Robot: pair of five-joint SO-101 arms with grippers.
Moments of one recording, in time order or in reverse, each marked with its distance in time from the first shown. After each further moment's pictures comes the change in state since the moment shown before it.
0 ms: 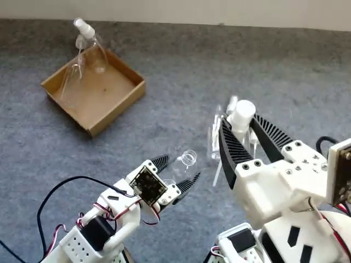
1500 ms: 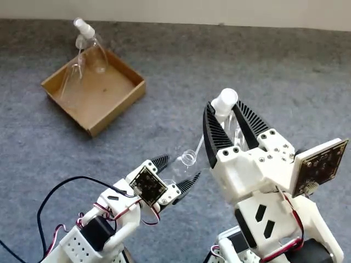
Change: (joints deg) left arm 0.0 0.0 0.0 0.0 0.0; right arm 0.0 -18.5 39.2 -31.9 0.0
